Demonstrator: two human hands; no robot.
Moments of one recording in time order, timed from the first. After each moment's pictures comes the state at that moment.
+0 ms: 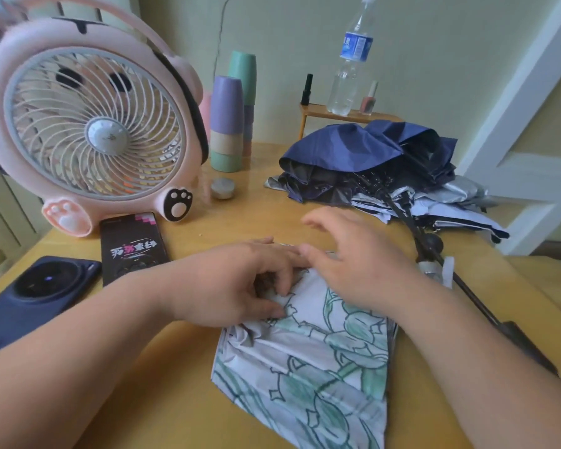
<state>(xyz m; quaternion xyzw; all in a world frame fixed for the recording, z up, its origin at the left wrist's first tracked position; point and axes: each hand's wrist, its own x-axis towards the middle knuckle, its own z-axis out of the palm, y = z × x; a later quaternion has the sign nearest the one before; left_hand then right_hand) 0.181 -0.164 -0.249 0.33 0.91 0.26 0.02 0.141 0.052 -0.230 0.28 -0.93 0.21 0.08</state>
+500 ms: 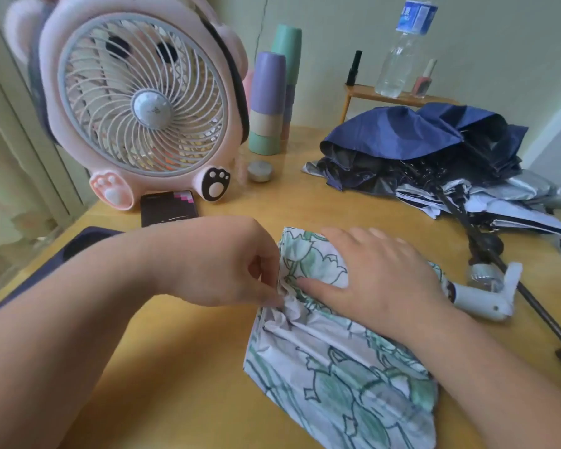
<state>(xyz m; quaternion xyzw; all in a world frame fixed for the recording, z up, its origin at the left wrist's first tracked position) 0.208 -0.190 -0.224 0.14 0.97 0.18 0.09 0.145 0.030 -0.262 0.28 -0.96 -0.07 0.07</state>
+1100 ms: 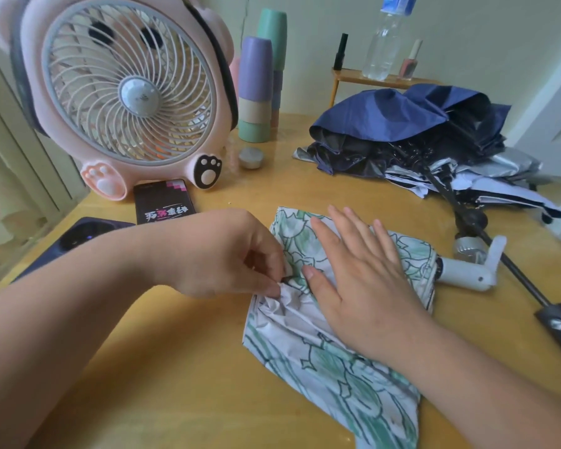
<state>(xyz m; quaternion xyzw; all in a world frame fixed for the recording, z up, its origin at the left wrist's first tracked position) 0.211 -0.193 -0.238 0.21 0.93 0.27 0.12 0.189 0.035 -0.288 0.28 -0.96 0.05 0.06</state>
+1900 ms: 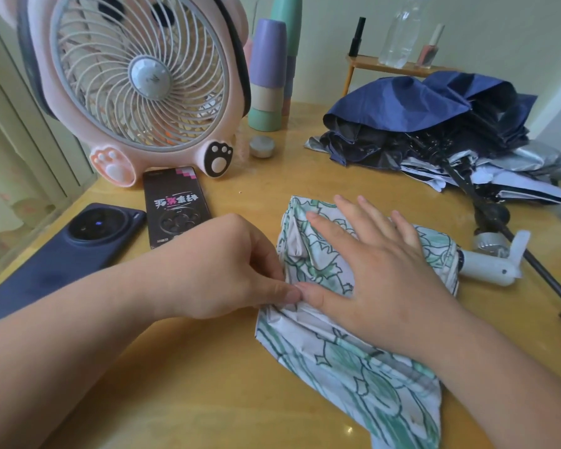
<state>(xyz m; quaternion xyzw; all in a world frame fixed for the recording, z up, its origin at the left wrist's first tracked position) 0.241 -0.182 -0.251 0.05 0.93 0.36 0.08 0.190 0.033 -0.272 0.31 -0.95 0.03 0.04</state>
